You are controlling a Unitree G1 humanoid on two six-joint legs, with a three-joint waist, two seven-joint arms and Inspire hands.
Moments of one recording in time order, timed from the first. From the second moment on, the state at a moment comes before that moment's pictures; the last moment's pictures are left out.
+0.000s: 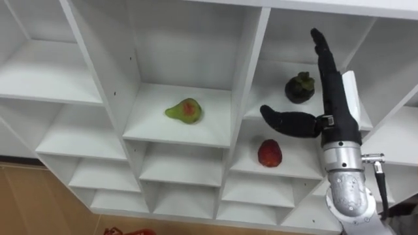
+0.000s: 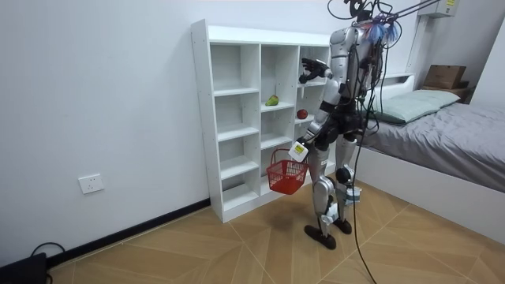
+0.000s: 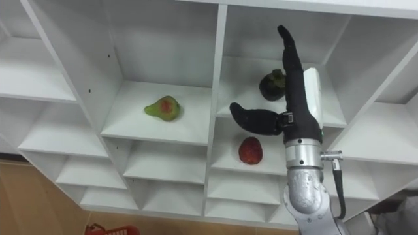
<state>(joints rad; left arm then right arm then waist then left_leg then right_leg) 0.20 0.18 0.08 1.14 -0.16 -0.15 -0.03 0.06 -0.31 0.17 -0.01 -0.22 -0.22 -0.37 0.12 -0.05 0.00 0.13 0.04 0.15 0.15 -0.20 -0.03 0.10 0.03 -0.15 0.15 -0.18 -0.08</state>
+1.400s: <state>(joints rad) 0.26 0.18 0.09 1.03 -0.16 -0.06 -0.01 -0.06 -0.32 0.09 0.27 0.01 -0.11 -0.26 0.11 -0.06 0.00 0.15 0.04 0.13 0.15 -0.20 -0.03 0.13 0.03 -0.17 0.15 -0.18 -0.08</state>
